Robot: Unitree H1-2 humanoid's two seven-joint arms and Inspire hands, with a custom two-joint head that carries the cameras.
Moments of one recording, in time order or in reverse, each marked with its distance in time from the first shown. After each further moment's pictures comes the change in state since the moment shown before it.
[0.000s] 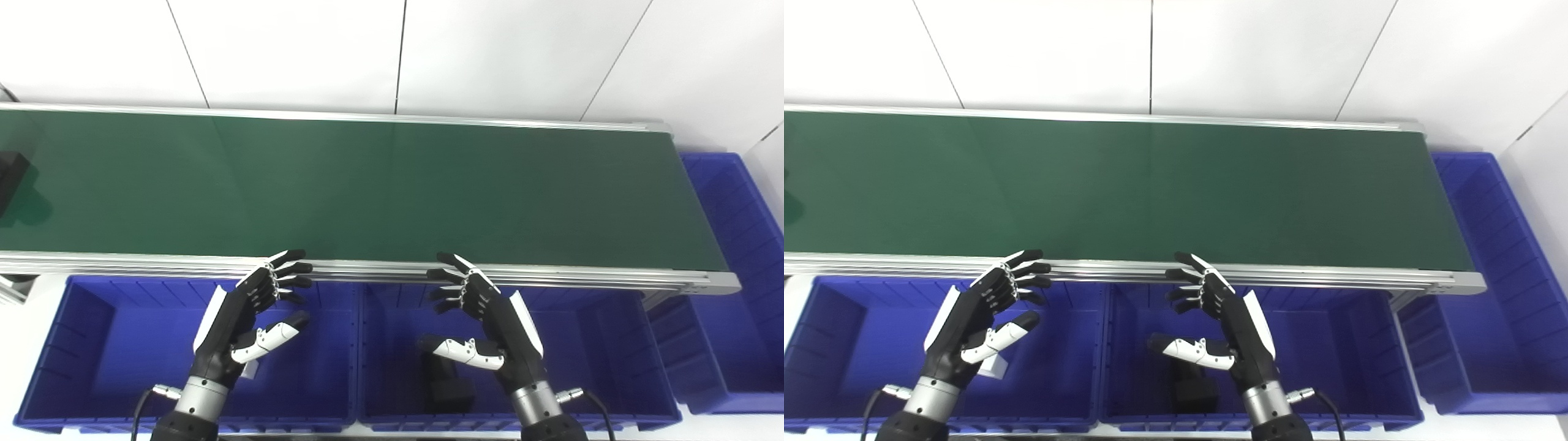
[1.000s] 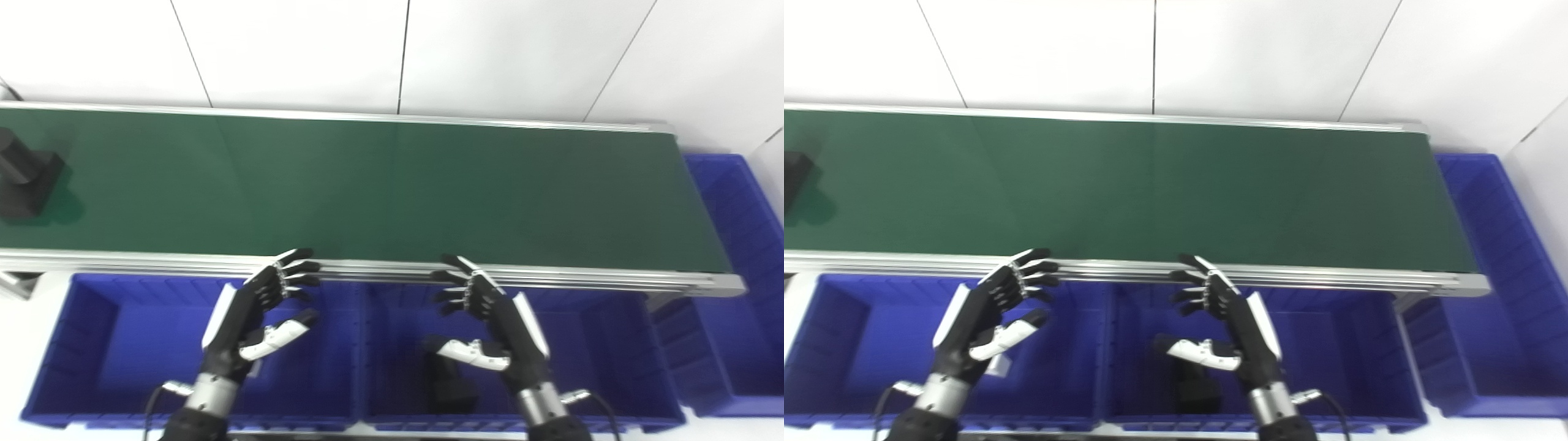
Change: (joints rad) left arm -0.003 -0.027 -0.011 0.013 0.001 -0.001 0.000; right arm -0.004 -0.017 -0.013 0.010 0.007 0.000 0.002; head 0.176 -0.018
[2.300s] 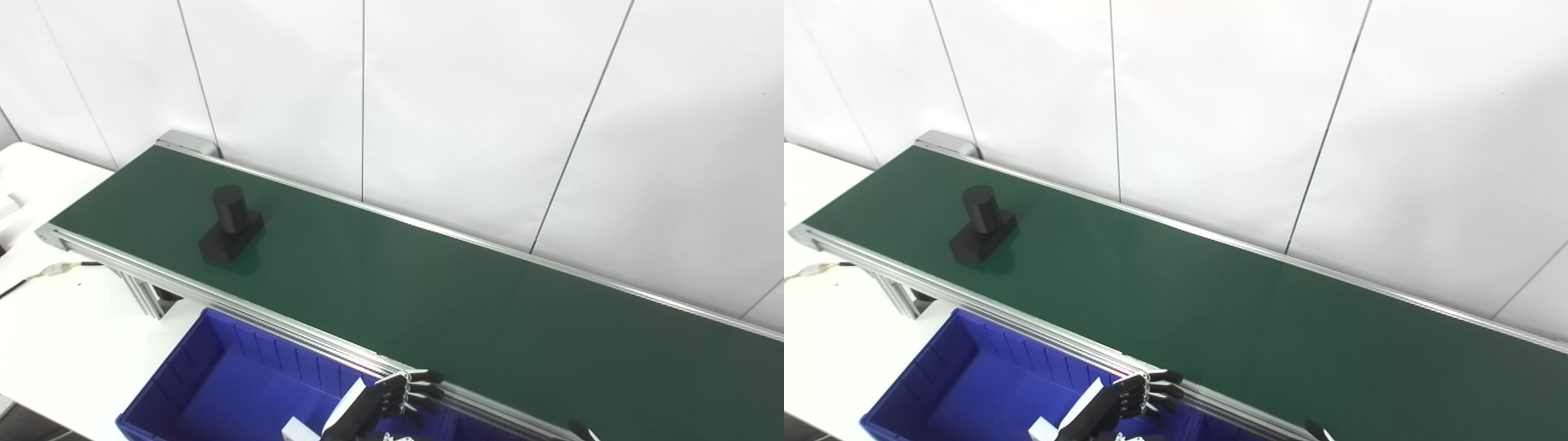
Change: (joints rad) left arm -0.063 -0.077 -0.034 0.200 0.066 -0.083 0.044; right arm -0.049 -0.046 -0.052 0.148 0.063 -0.068 0.032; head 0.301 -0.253
